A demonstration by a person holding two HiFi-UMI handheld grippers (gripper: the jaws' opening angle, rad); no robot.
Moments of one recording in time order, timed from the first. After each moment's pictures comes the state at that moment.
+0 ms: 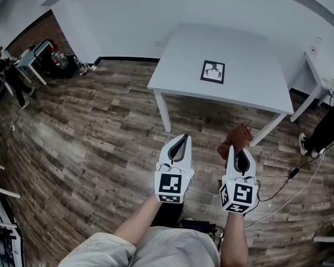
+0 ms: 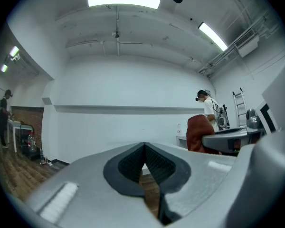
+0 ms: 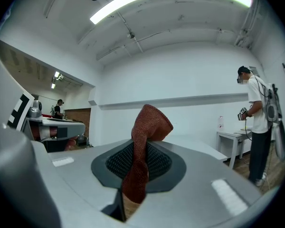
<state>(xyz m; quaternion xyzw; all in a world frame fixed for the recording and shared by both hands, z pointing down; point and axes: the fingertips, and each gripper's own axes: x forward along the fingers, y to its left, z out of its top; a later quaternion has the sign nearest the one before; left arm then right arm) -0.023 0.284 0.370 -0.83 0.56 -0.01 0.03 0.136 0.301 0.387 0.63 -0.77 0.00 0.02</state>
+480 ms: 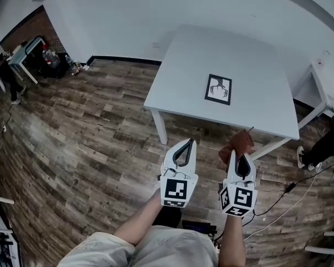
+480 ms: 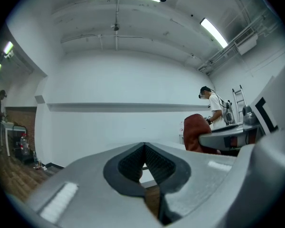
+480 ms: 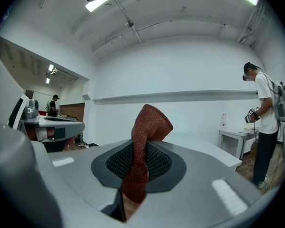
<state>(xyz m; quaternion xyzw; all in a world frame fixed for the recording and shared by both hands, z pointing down) -0.044 0.123 0.384 -0.84 0.55 -0.02 0.04 0.109 0.139 0.402 0.65 -0.76 0.02 0.04</state>
